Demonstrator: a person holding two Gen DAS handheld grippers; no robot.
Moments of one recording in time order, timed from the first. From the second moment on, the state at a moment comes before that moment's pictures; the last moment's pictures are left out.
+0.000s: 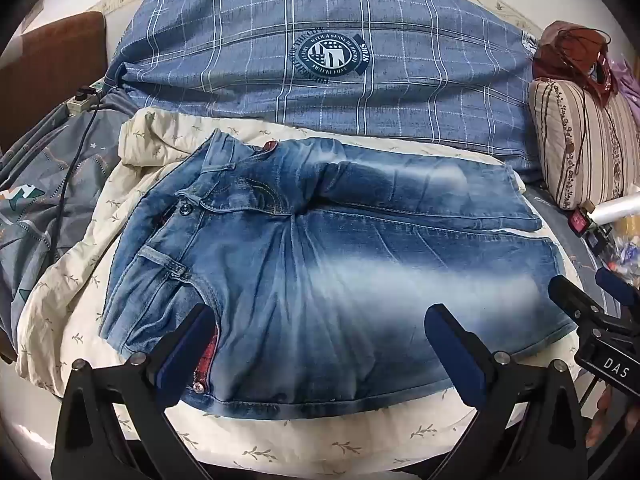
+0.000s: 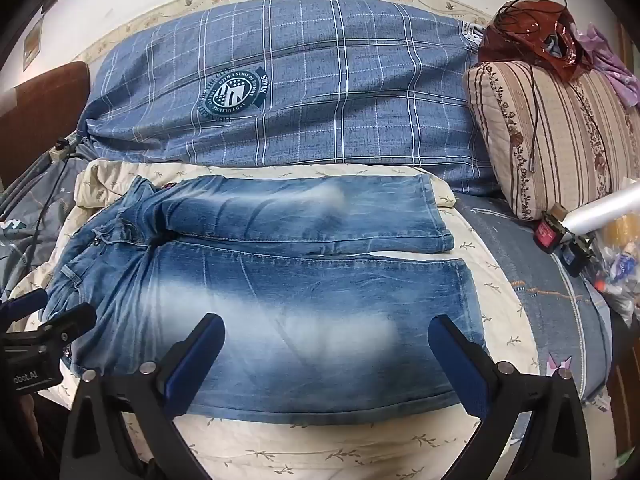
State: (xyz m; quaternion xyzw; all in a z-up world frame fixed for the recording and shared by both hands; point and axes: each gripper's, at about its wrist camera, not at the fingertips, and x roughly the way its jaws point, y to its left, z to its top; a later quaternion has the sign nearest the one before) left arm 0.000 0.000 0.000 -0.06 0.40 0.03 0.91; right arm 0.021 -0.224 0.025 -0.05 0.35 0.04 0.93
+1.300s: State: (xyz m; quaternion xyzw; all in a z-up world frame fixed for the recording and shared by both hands) left arm 0.000 0.005 -0.004 -0.07 0.40 0.03 0.91; right arm 0.021 -0.217 0.025 -0.06 0.35 0.04 0.93
